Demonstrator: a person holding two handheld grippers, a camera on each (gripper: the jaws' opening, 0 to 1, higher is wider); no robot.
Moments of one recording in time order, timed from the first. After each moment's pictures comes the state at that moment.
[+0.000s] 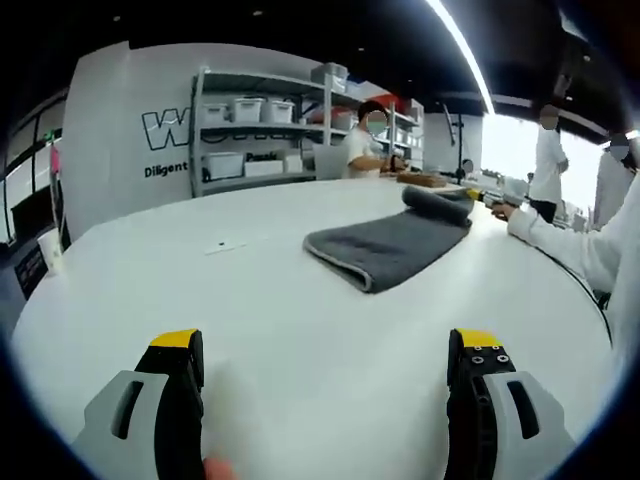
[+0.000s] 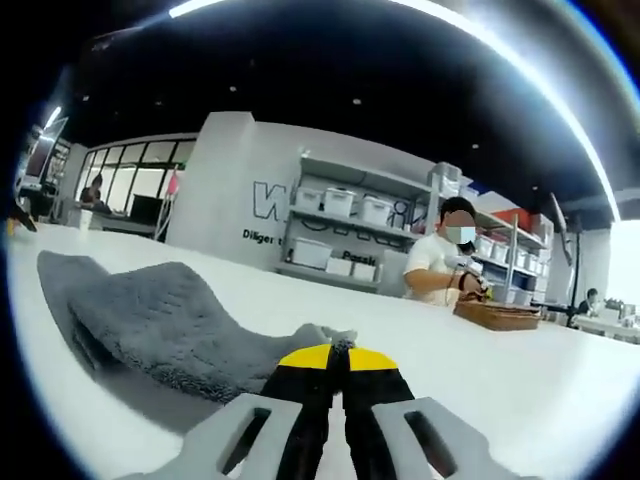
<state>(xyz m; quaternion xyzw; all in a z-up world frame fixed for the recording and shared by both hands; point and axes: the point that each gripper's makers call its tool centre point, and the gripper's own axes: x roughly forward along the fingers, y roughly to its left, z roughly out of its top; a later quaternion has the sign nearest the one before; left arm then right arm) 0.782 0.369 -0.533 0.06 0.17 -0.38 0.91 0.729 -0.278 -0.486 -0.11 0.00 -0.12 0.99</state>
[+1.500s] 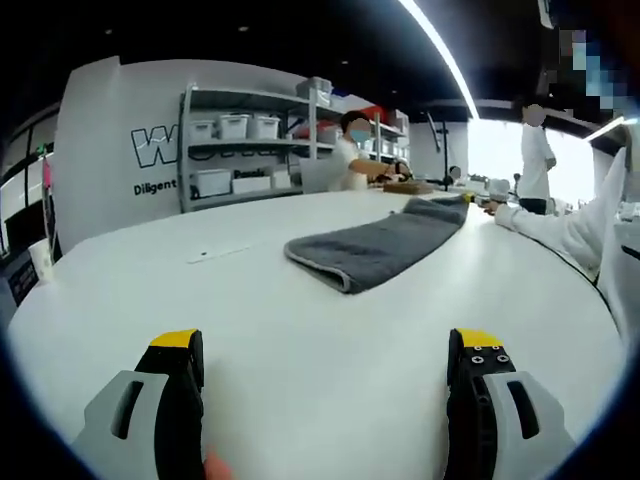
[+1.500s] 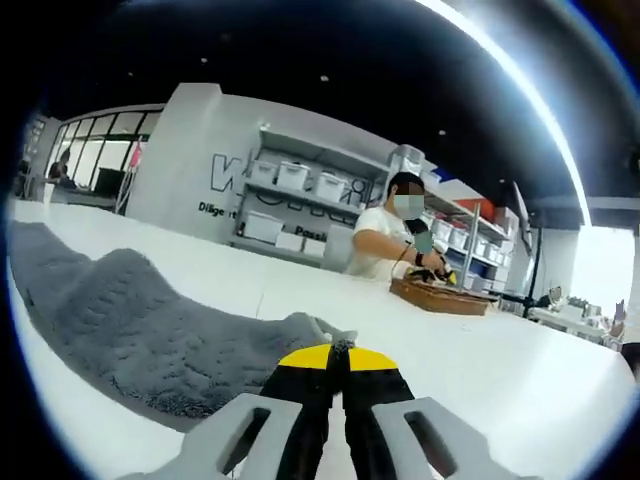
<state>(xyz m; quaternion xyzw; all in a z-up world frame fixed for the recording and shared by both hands) 0.775 0.360 -0.540 0.06 0.13 -0.41 0.90 0.694 -0.416 -0.499 -0.12 0.03 -0.21 0.97</state>
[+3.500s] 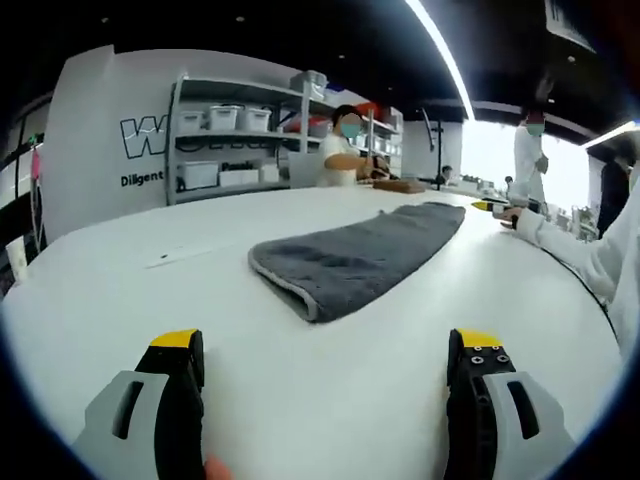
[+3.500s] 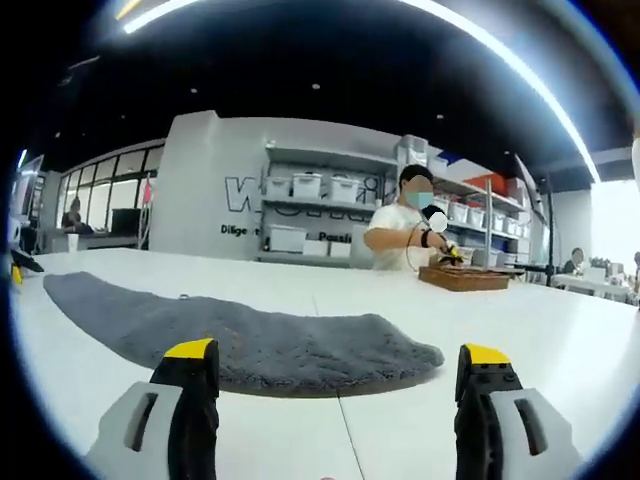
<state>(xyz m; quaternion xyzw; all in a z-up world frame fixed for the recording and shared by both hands) 0.792 0.288 -0.551 0.05 0.15 -0.44 0.88 0.641 -0.344 -0.500 -0.04 0.02 -0.16 0.99</state>
